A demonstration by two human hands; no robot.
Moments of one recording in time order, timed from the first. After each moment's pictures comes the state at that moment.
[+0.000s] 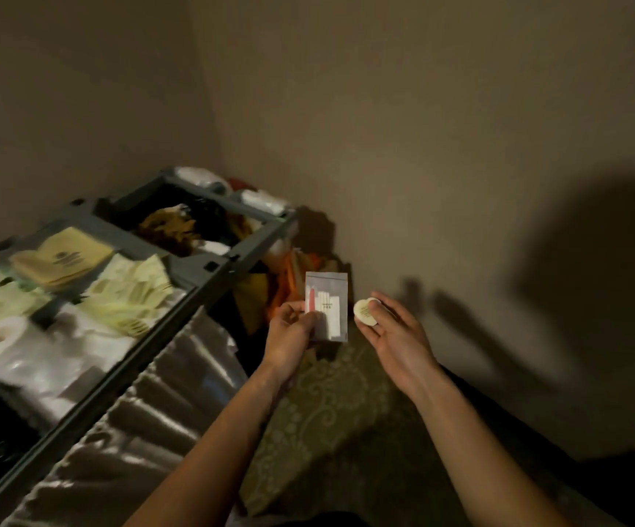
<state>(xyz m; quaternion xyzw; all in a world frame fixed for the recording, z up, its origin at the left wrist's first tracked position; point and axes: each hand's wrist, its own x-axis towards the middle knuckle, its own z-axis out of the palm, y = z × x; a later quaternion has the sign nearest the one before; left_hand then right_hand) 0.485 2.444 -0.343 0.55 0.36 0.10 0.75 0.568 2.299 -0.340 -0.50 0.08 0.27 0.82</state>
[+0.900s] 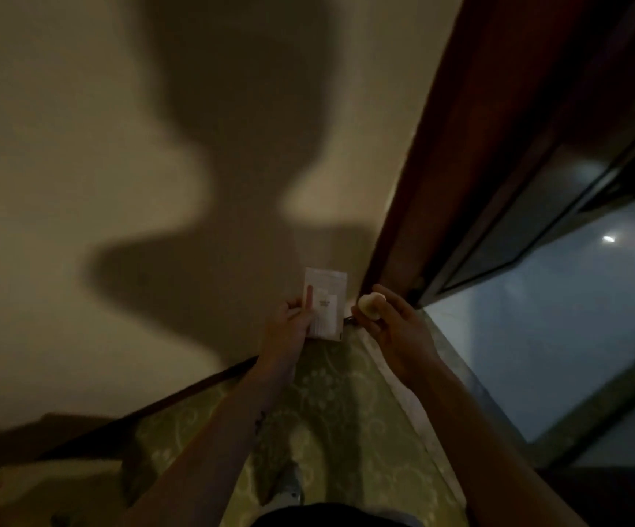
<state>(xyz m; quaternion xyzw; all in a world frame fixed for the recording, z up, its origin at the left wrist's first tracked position) 0.759 2.064 -0.374 0.63 0.05 -0.39 0.67 0.649 1.935 -0.349 -0.39 0.38 -0.21 0.81</state>
